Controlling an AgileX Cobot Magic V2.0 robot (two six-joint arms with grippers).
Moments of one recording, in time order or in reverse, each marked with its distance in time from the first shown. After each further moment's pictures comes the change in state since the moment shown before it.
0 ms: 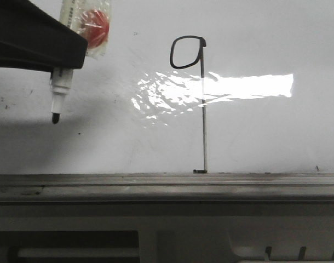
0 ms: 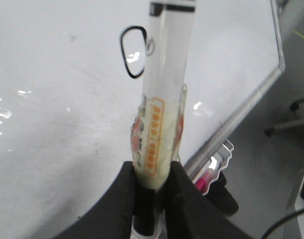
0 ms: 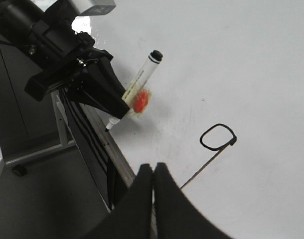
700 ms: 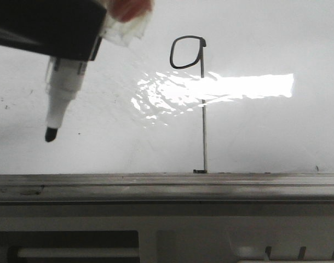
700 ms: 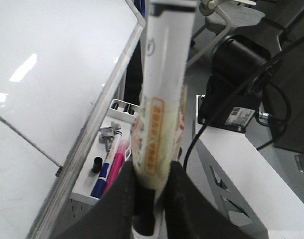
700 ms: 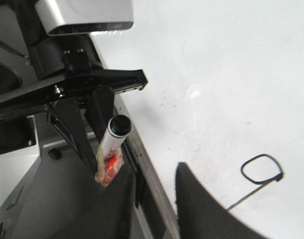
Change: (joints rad) left arm 0.000 0.005 -0.085 0.145 0.452 0.198; right arm 0.099 0.164 -0.146 0.021 0.038 -0.013
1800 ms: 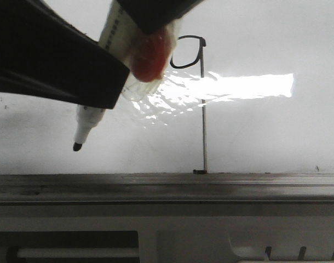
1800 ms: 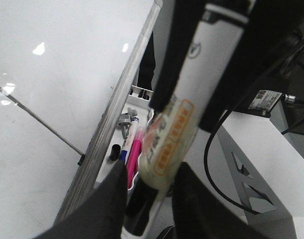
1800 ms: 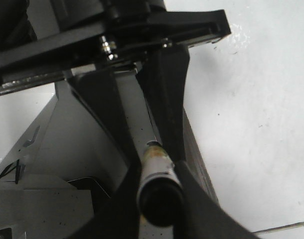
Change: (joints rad) left arm 0.002 0.110 0.000 -0.015 -0.021 0.132; right arm 0.150 0.320 0.002 -0.035 -0.039 -0.031
